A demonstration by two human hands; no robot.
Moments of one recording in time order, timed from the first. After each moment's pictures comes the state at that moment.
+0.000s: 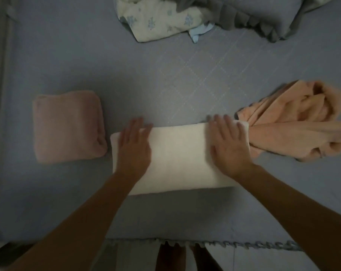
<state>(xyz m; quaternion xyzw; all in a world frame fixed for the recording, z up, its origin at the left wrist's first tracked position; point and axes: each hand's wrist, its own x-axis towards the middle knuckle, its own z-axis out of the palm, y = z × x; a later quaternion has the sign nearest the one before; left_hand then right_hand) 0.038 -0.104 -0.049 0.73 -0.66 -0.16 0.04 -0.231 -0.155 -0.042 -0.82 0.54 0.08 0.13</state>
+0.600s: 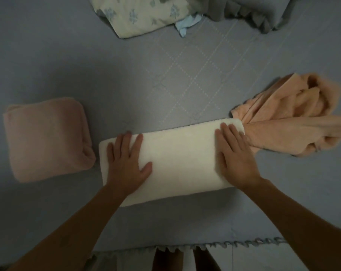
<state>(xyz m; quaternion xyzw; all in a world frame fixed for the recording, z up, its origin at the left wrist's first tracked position) 0.058 -0.087 -0.098 0.70 -0.68 -0.18 -0.08 -0.266 -0.134 -0.072 -0.80 0.57 0.01 0.16</state>
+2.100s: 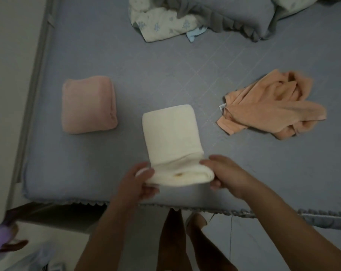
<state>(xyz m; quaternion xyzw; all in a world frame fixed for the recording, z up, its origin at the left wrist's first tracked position) -0.014 0.053 0.057 0.73 -0.04 -0.61 0.30 -0.254 -0.041 0.056 -0.27 0.63 -0.02 0.73</state>
